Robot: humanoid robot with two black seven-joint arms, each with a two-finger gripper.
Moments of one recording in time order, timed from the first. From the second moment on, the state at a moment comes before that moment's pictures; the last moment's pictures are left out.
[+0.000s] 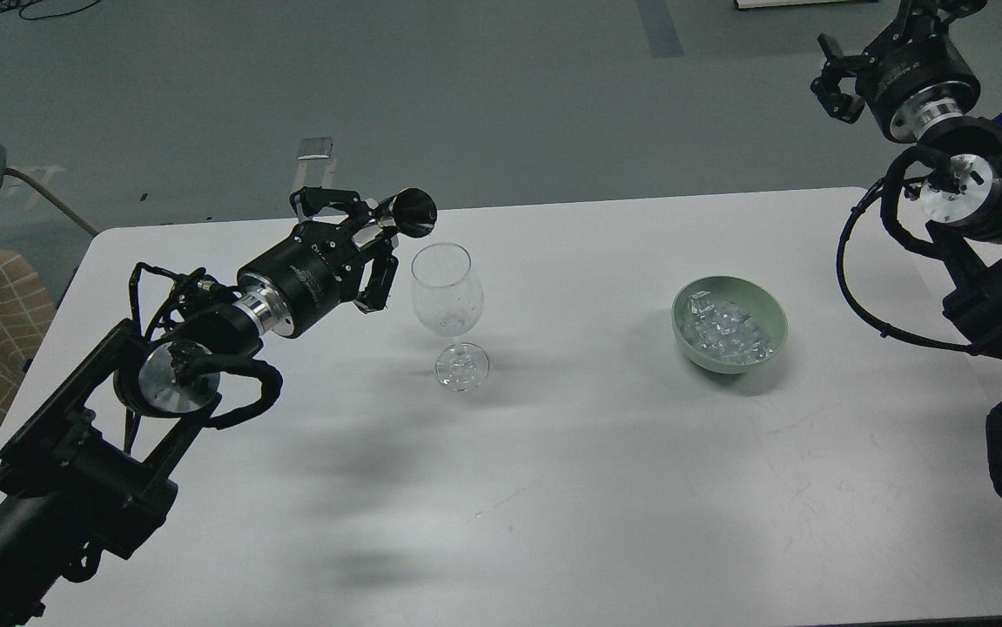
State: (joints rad) left arm -0.44 0.35 -1.07 -1.38 0.22 -0.05 0.23; right arm 0.92 -0.28 1.11 0.60 -0.34 0.12 0.15
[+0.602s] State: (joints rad) left arm -0.45 0.35 -1.07 -1.38 0.32 -0.10 0.23; right arm 0.91 -0.28 1.11 0.60 -0.34 0.12 0.15
